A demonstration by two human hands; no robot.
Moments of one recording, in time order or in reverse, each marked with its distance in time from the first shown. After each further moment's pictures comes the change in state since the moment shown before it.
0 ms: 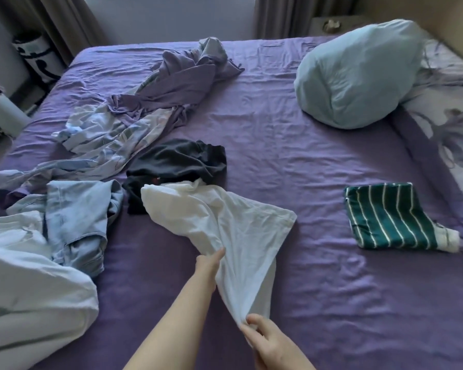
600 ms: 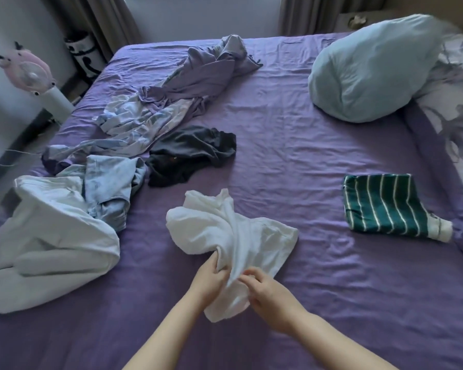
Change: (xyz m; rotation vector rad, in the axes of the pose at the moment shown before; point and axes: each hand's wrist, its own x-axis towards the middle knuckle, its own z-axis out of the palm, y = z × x) left_hand -0.142 -0.079 -0.016 0.546 -0.128 0.533; right_hand -0.017 0.006 -0.057 -0.016 -0.298 -0.208
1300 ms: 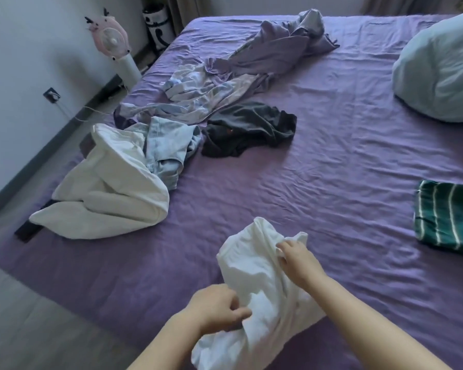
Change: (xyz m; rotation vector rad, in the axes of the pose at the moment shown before) left_hand -0.088 -0.062 -0.026 0.848 -0.250 -0.098; right_hand 0.057 0.021 0.031 -0.267 -0.132 0.144
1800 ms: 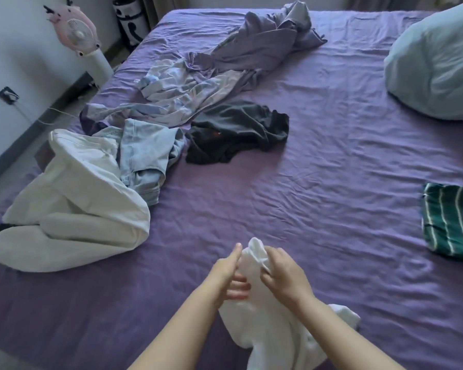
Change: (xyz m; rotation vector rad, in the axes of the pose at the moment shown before) left_hand 0.121 -0.011 -0.042 -1.422 -0.022 -0.459; right_hand 0.044 -0.028 0.028 0.204 0.235 0.085
